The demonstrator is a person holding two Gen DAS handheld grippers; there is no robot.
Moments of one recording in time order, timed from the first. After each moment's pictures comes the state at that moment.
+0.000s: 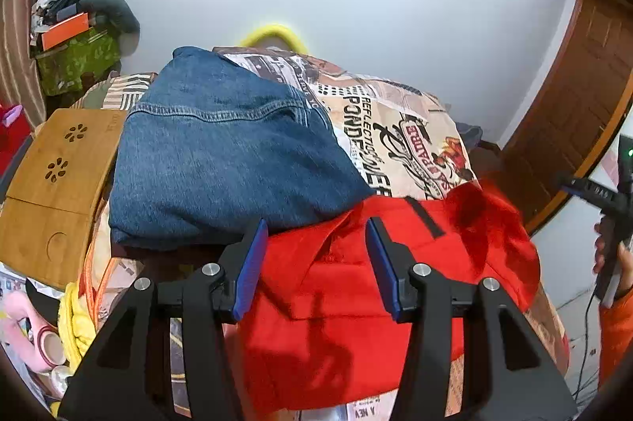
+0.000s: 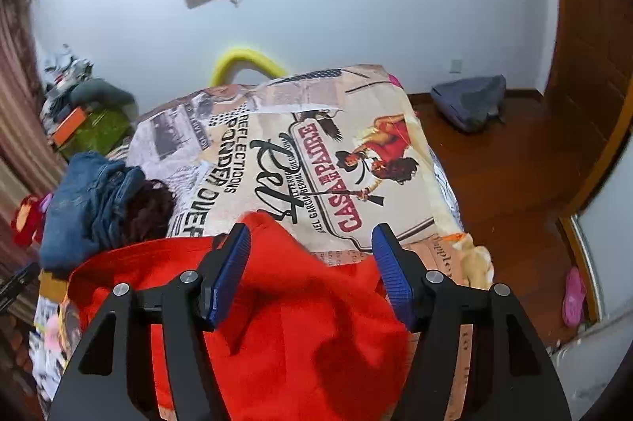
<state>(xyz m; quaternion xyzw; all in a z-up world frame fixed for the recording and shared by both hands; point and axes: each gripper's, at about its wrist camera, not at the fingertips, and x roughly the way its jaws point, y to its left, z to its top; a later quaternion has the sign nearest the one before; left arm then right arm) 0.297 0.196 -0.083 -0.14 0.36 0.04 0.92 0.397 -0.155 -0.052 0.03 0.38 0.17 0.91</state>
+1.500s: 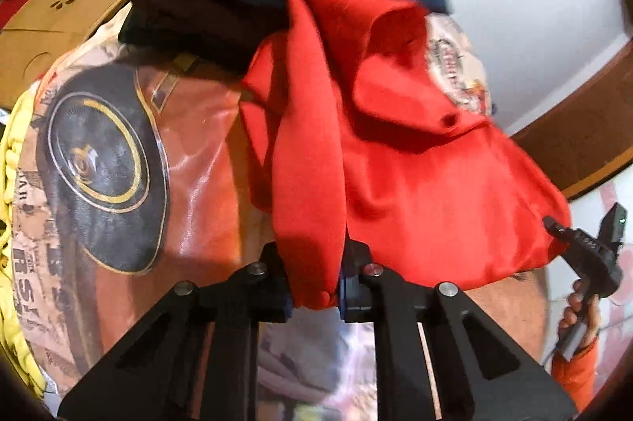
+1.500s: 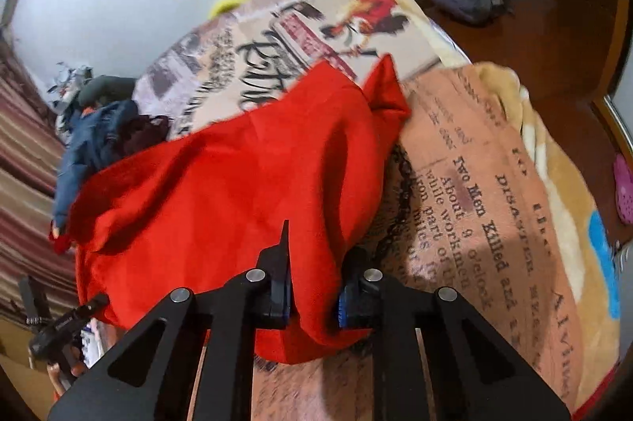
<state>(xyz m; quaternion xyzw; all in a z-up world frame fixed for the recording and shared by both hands) 0.223 0.190 -0.195 -0.29 0.46 0.04 0.84 0.338 -0.193 -0.172 0.14 0.48 0.20 0.84</state>
